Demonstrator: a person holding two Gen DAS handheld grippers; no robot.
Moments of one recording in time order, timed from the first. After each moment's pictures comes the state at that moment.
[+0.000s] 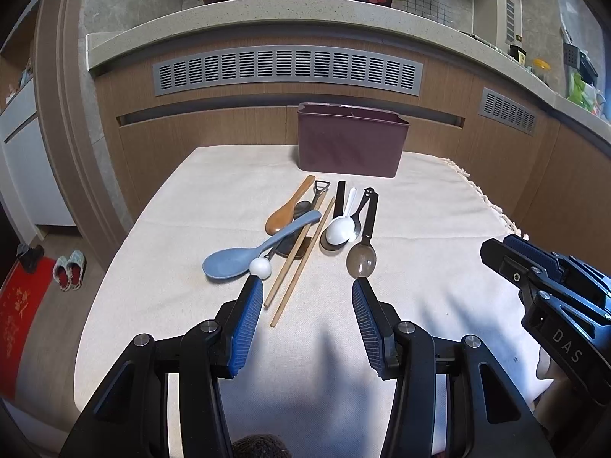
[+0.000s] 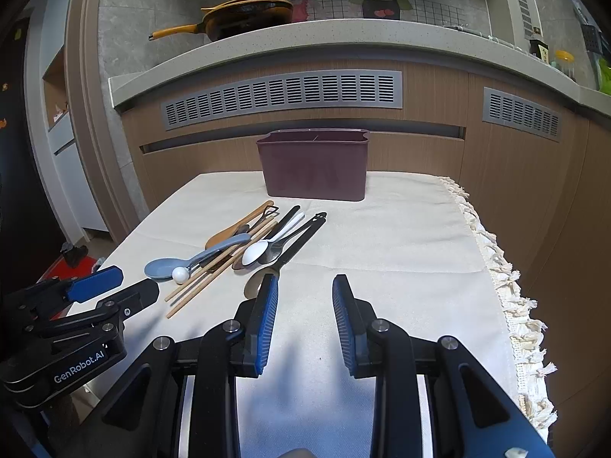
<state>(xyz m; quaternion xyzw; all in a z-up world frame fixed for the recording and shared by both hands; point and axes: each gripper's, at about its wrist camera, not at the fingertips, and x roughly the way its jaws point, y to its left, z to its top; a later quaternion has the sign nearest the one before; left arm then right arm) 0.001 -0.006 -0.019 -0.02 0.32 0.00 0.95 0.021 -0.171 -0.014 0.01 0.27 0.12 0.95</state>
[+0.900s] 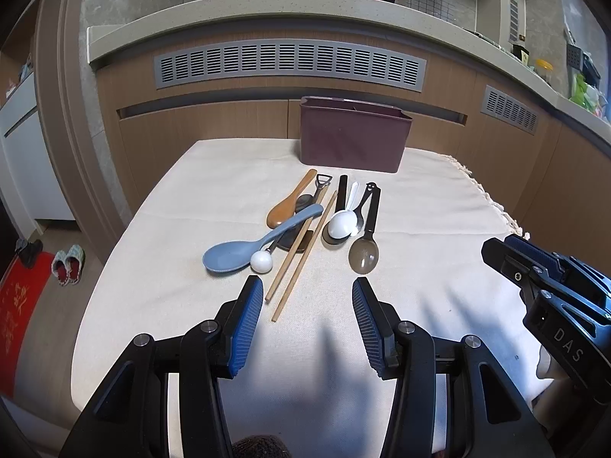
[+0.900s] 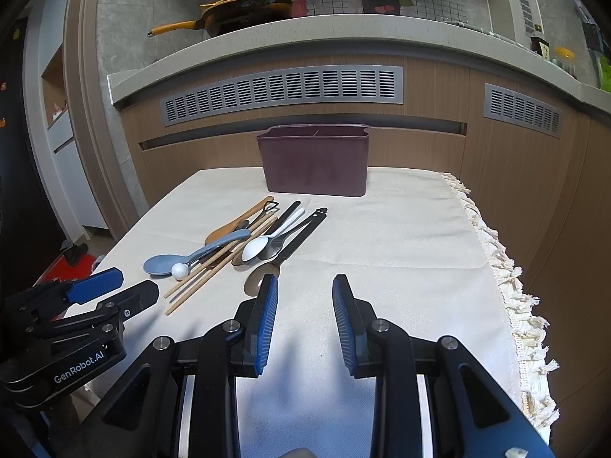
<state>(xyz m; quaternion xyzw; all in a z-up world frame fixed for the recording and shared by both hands) 0.002 0.001 -0.018 -0.03 0.34 -0.01 0.94 0.022 -0.171 -0.016 0.01 0.28 0.12 0.95</state>
